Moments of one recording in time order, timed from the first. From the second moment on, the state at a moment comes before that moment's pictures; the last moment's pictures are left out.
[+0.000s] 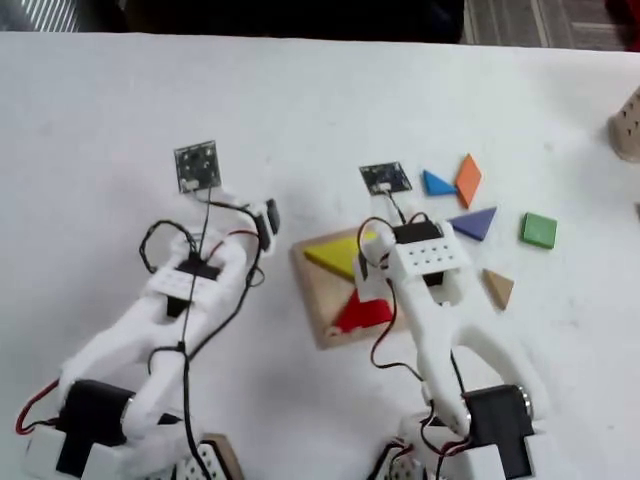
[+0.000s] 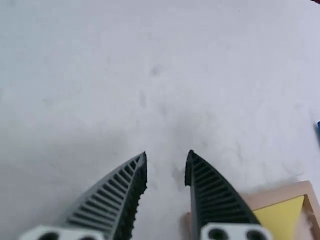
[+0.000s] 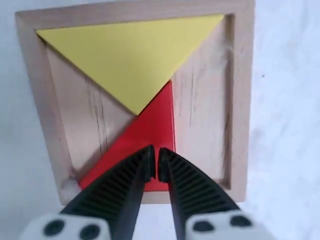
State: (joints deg) left arm 9.7 -11.6 60.0 1.4 25.5; right arm -16.3 -10.8 40.4 60.1 2.9
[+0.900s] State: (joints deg) left arm 34.3 -10.5 64.8 2.5 16.7; right arm -8.1 0.3 35.4 57.7 0.4
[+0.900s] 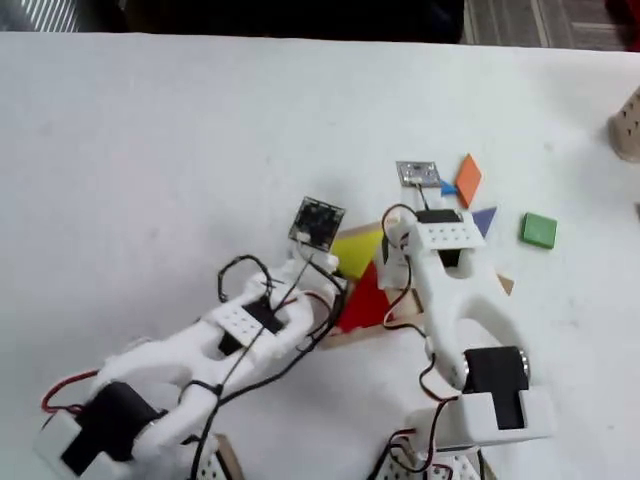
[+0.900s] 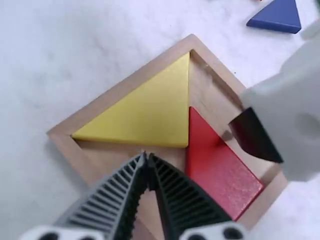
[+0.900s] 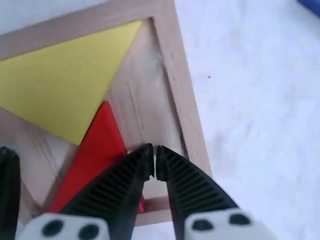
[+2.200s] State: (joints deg) left arm 27.6 11.8 36.4 2.5 32.9; right arm -7.8 0.7 35.4 59.9 0.0
